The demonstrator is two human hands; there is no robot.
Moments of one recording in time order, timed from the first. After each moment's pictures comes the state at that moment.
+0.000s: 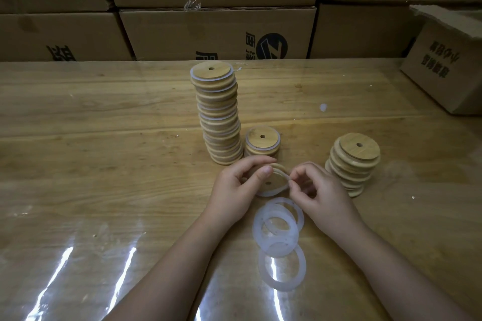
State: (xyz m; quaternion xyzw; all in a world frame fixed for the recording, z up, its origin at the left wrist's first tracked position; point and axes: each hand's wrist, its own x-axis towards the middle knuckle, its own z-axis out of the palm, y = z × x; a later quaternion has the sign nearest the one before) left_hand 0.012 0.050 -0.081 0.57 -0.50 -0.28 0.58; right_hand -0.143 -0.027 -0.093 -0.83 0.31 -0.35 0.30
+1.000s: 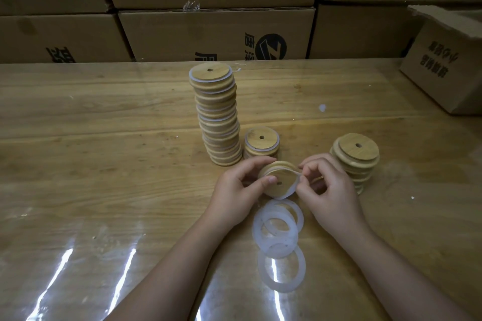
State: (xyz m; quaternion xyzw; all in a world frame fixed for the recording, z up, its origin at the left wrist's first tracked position) left_hand 0.014 0.045 -0.089 0.57 -0.53 -0.27 0.57; right_hand -0.144 -0.027 -0.090 -0.79 0.32 -0.44 0.29
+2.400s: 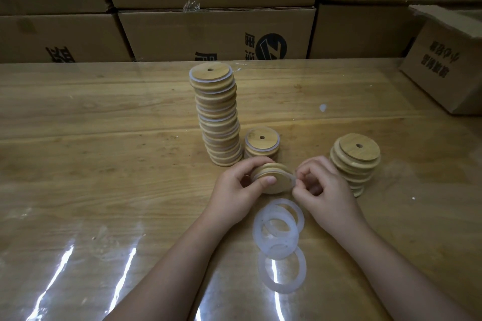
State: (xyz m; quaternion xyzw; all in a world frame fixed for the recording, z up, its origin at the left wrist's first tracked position) left_hand 0.016 0.047 -0.083 0.59 -0.52 -0.28 0.56; right_hand -0.144 -0.031 -0.094 -0.81 0.34 -0.38 0.30
